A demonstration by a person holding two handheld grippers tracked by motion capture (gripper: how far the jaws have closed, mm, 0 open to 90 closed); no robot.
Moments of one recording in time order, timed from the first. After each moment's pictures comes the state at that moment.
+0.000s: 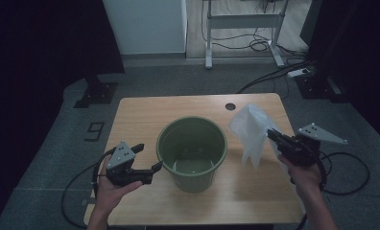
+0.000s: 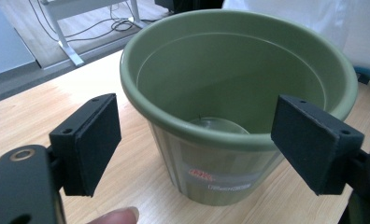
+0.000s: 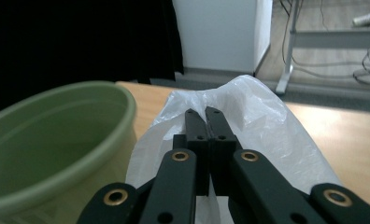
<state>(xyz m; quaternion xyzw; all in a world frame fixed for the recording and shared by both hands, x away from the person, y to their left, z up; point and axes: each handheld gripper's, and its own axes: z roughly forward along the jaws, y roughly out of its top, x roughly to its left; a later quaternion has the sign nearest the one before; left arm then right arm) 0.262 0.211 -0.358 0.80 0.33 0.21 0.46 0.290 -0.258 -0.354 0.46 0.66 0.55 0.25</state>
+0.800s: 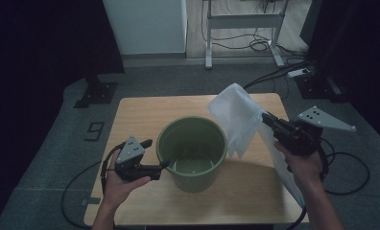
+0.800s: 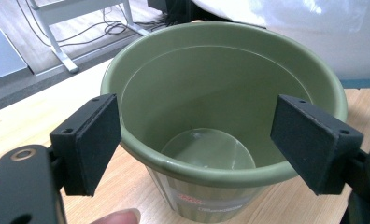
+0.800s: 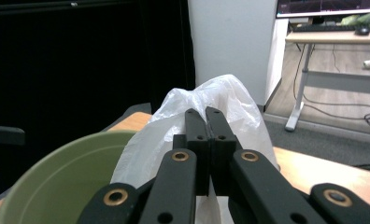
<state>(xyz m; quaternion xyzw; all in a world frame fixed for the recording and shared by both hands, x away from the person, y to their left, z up) 0.271 0.191 -0.350 0.80 0.32 0.21 0.46 0.281 -0.230 -0.287 0.40 0.65 0.58 0.28</state>
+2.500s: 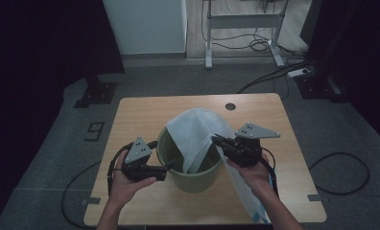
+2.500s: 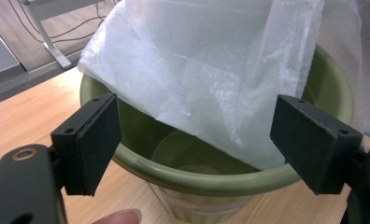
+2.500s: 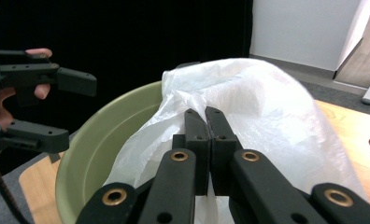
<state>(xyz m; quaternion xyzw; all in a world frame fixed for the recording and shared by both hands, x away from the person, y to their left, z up) 0.276 0.179 -0.361 0.81 0.31 0.20 0.45 0.296 -0.130 -0.347 0.36 0.73 0.56 0.17</state>
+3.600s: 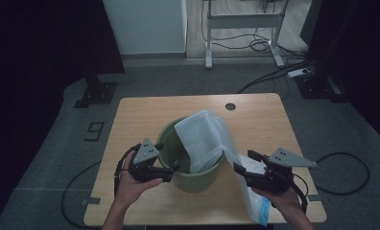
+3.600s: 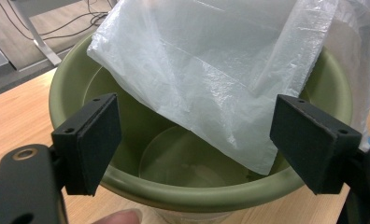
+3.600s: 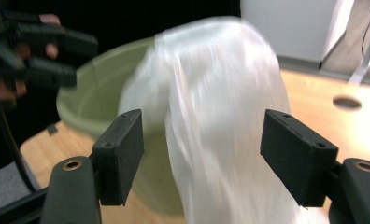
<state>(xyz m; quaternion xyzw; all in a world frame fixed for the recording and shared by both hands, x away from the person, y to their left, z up) 0.279 0.165 -0.369 0.82 0.30 0.19 0.45 0.244 -0.201 -0.389 0.38 0.72 0.55 0.18</state>
